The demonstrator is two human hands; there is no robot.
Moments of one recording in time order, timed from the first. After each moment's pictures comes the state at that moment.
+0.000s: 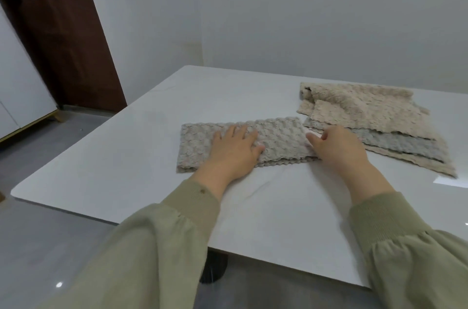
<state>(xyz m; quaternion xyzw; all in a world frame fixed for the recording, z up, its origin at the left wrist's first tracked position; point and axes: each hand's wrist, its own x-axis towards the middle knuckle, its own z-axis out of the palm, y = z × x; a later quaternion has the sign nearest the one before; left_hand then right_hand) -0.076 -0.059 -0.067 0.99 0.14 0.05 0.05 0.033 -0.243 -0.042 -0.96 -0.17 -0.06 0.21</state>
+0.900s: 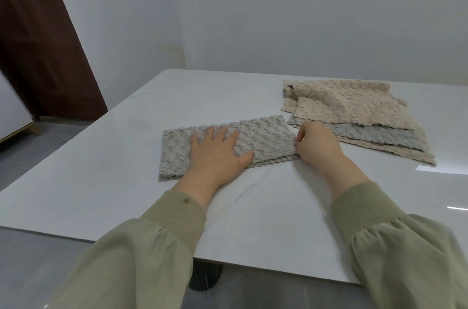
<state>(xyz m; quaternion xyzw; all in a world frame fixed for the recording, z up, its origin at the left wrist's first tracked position) -0.079 -0.061 -0.070 0.98 0.19 0.05 0.04 0.040 -0.233 -0.054 -0.95 -0.20 -0.07 0.24</state>
